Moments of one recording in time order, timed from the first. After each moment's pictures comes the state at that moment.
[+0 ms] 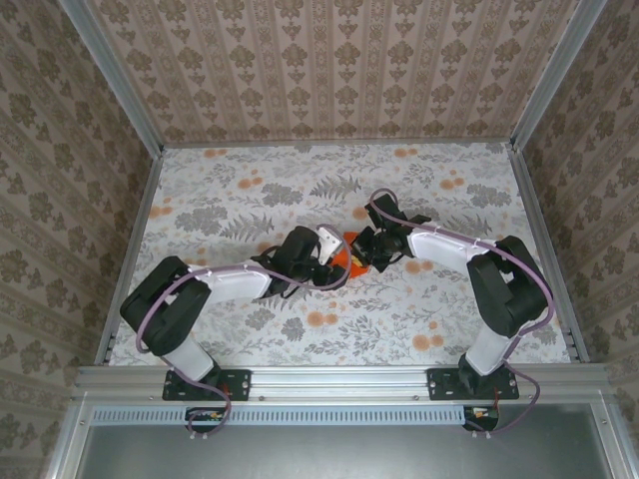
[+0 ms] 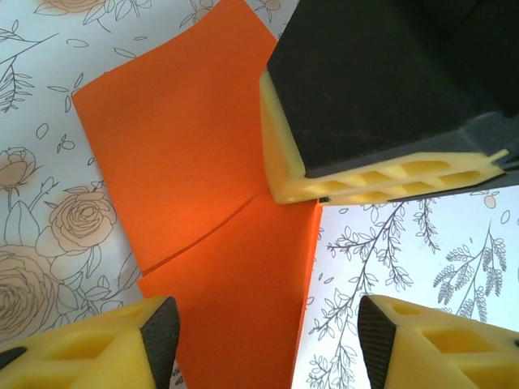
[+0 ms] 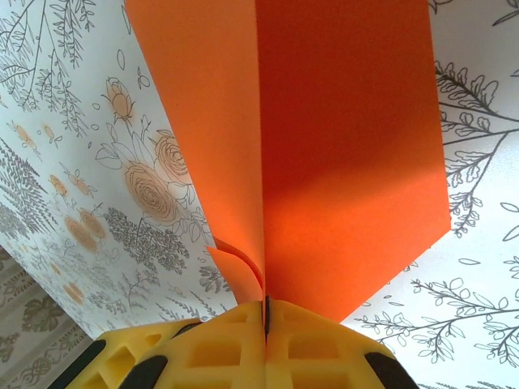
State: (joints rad) left arm -0.82 1.62 0.74 0.16 0.23 -0.10; right arm 0.50 1.71 1.05 -0.41 -0.33 1.31
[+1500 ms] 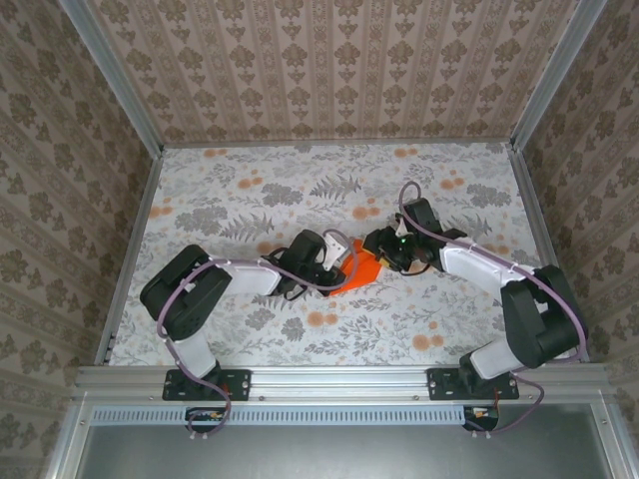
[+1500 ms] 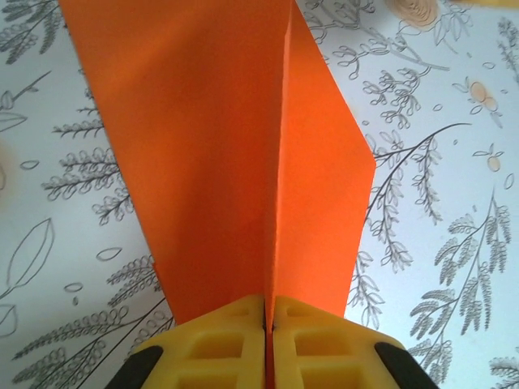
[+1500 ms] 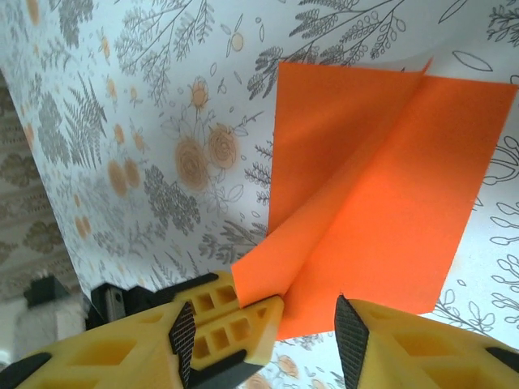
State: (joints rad) left arm -0.82 1.75 0.78 0.15 0.34 -0.14; right arm 0.36 1.47 0.81 -0.25 -0.43 0.91
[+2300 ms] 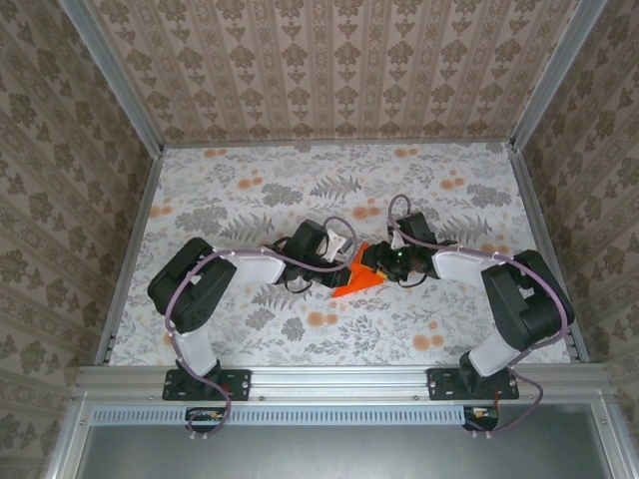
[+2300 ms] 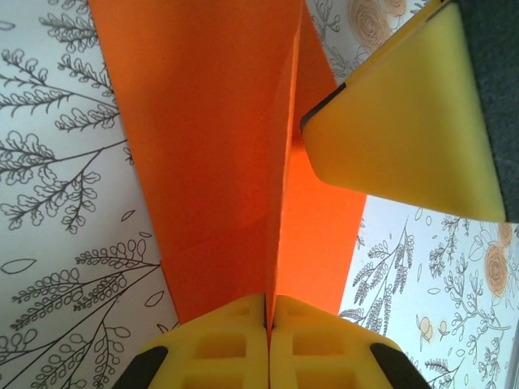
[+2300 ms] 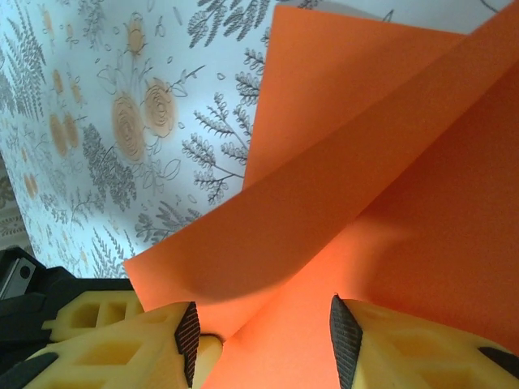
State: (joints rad) left arm -0.78 1.80 0.88 0.06 0.54 -0.34; right arm 0.36 1.60 0.72 -0.09 -0.49 0.81
